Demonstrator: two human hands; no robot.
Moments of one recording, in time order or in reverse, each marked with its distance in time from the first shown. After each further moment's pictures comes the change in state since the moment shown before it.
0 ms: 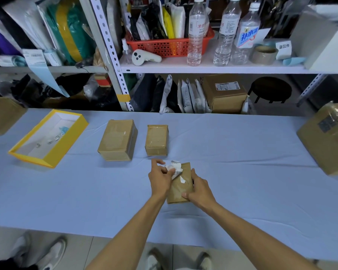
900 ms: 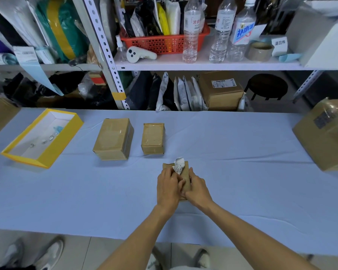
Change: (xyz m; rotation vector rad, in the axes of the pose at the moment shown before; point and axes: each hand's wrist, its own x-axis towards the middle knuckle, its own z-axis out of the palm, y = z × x) left_hand -0.023 -0.029 0.030 0.681 -0.065 0.516; right_hand -0.007 -0.006 -0.001 0.049 0.035 -0.018
